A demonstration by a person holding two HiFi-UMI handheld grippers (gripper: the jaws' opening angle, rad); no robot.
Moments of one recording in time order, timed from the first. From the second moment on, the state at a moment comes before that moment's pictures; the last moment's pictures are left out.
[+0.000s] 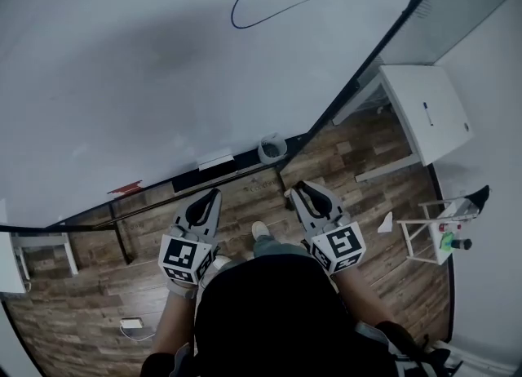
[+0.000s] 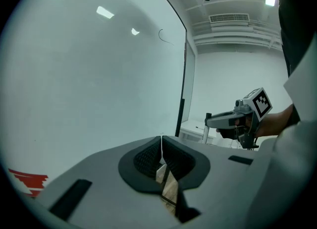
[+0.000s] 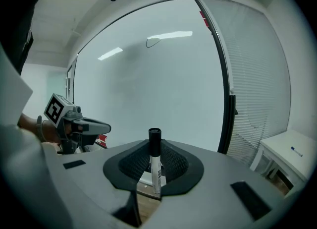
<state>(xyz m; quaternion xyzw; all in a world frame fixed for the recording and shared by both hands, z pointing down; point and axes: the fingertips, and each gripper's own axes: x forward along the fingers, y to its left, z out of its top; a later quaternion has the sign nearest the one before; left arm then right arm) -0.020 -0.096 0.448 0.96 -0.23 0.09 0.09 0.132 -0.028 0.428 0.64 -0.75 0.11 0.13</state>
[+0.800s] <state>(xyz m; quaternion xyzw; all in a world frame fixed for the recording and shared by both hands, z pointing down) -0.007 -0.087 0.454 0.96 -0.23 0.10 0.09 0.137 -0.015 0.442 0.64 -0.74 0.13 0.12</state>
